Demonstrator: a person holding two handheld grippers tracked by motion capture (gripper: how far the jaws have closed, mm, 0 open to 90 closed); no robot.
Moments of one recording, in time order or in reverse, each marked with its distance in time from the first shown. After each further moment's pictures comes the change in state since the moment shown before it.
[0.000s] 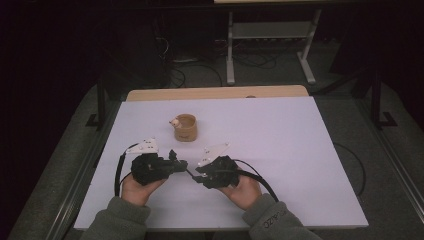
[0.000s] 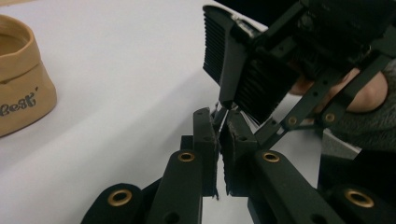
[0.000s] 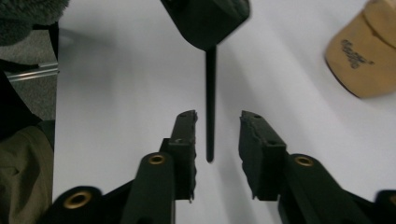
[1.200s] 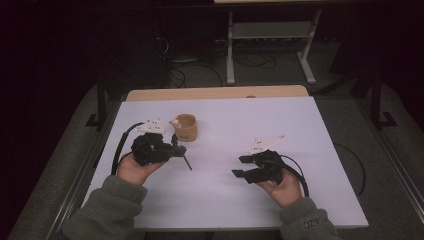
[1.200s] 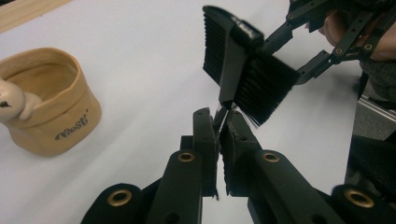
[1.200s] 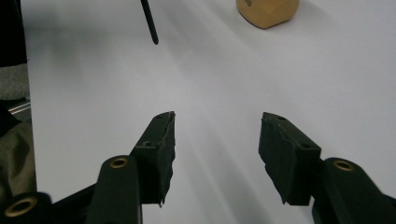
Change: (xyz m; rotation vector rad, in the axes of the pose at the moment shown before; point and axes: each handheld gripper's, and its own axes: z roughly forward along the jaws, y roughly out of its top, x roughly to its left) left arm 0.012 0.052 -0.003 0.153 0.074 0.072; right arm -0.046 -0.072 -0.075 -0.051 -0.073 0.225
